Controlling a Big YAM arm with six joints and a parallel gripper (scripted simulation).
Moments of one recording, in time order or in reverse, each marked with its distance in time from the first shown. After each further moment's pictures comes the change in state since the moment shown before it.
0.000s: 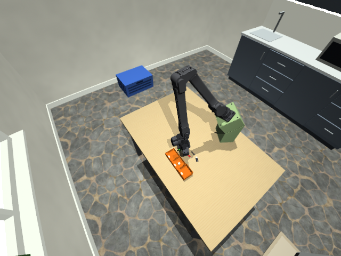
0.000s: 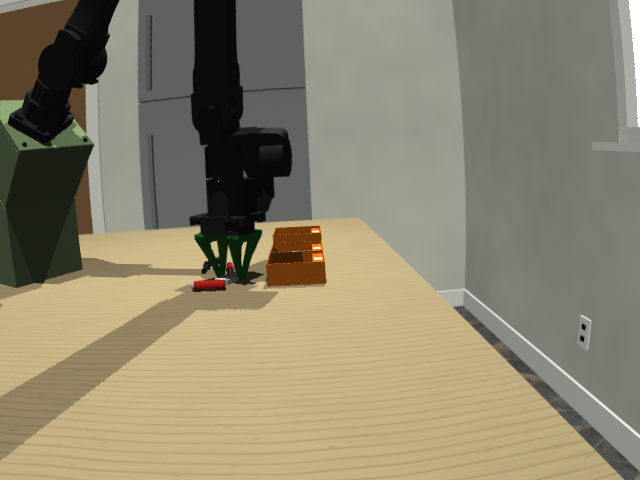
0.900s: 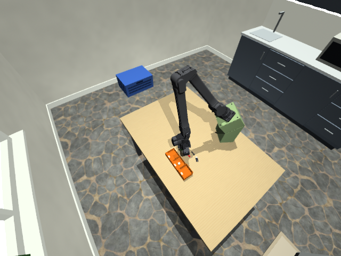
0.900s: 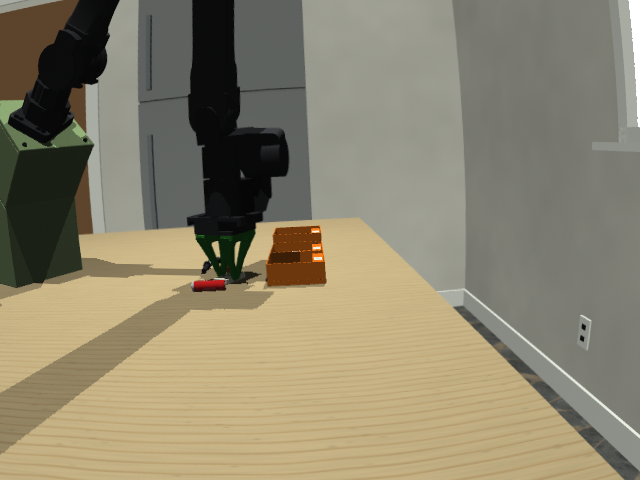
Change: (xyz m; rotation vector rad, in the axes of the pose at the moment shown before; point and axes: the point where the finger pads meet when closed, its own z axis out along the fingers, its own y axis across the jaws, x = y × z) arm 0.001 0.004 0.000 0.003 -0.001 0.001
